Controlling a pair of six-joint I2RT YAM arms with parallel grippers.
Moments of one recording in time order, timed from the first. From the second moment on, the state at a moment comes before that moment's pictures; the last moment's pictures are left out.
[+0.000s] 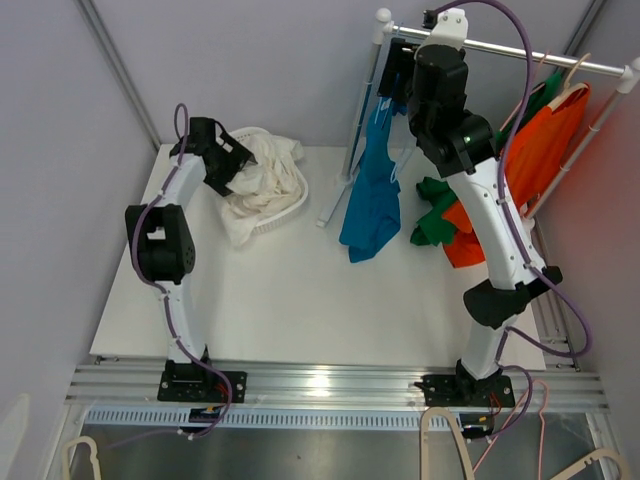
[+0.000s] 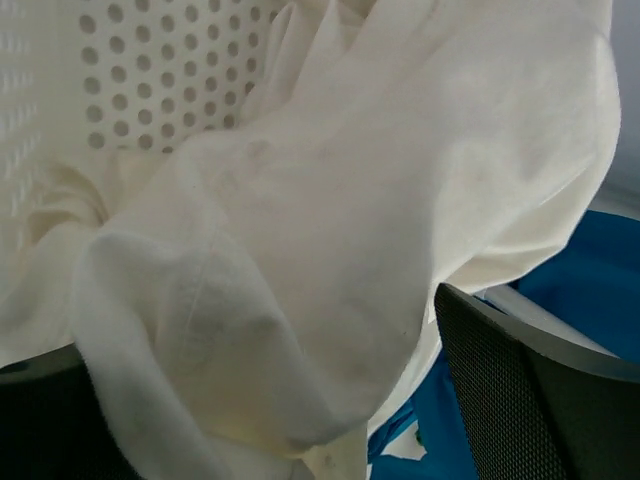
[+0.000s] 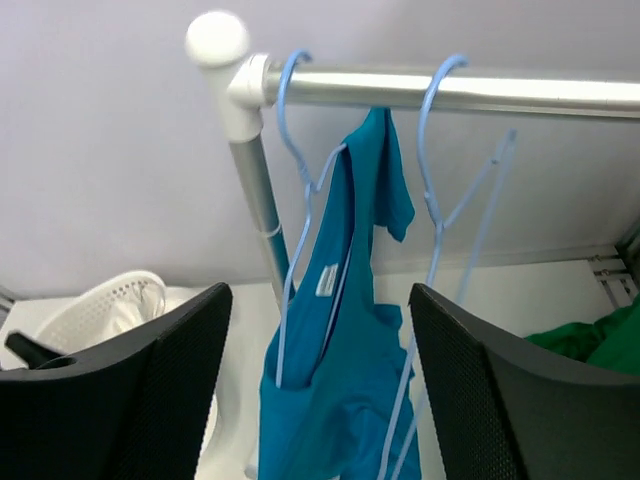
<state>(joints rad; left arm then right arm) 0.00 2.12 1.85 -0.59 0.16 -0.92 0.55 1.82 2.40 -0.64 0.57 0.17</state>
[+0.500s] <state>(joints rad) -0.16 1.67 1.83 -0.61 -0.07 -0.77 0.39 2.01 2.50 -0.65 0.36 0.25</state>
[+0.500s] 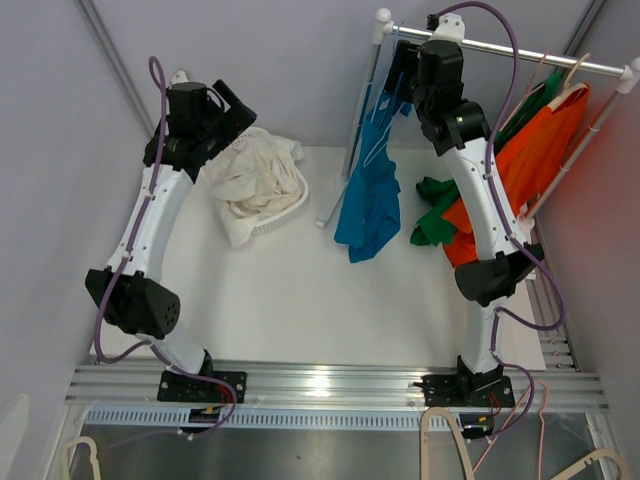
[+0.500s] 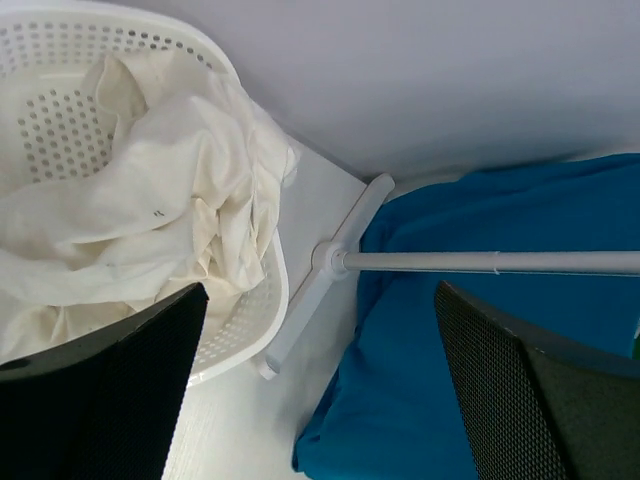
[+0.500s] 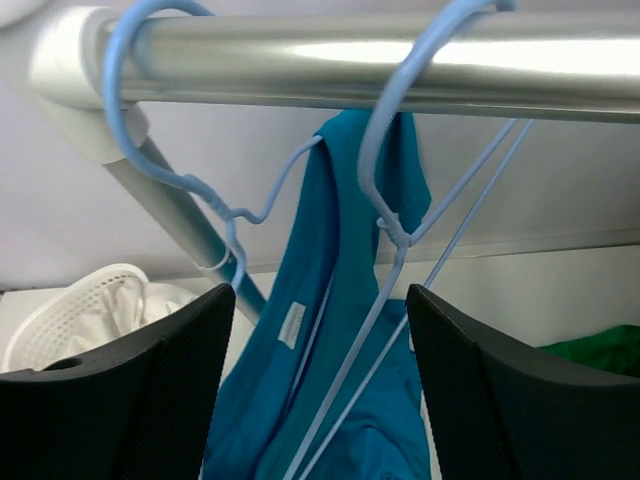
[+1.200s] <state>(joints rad) -0.39 1.68 1.76 -0.56 -0.12 -0.61 0.50 1.98 2.46 -0.62 0.44 0.24</state>
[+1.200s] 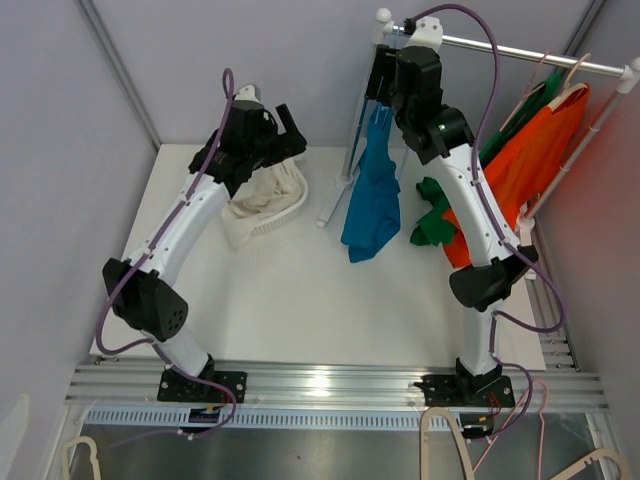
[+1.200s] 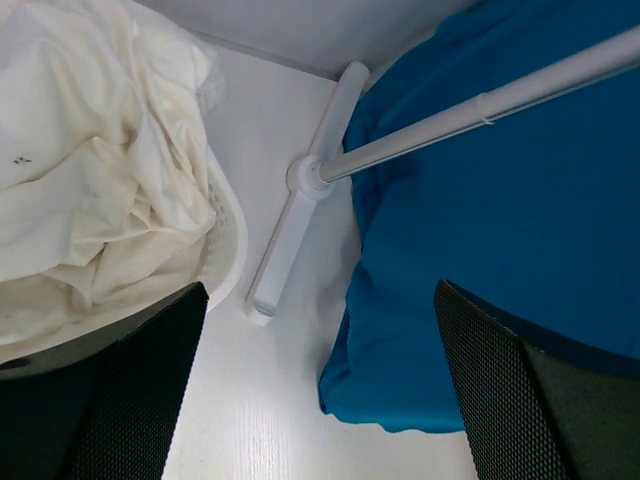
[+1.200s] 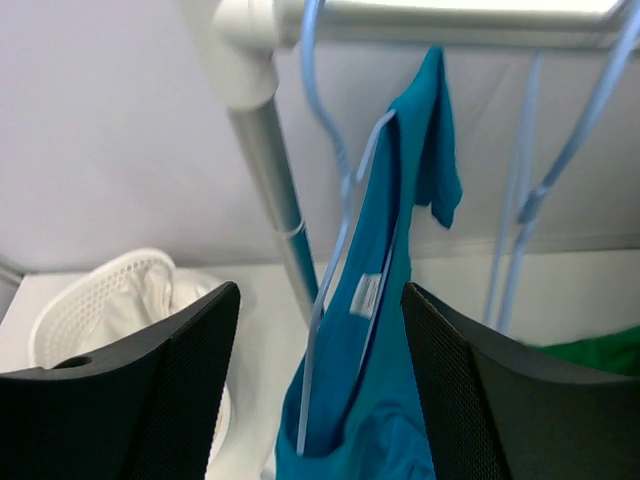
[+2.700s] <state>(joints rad) -0.69 1.39 1.39 0.01 0.16 -0.29 0.46 1.72 2.07 -0.32 0.40 0.07</state>
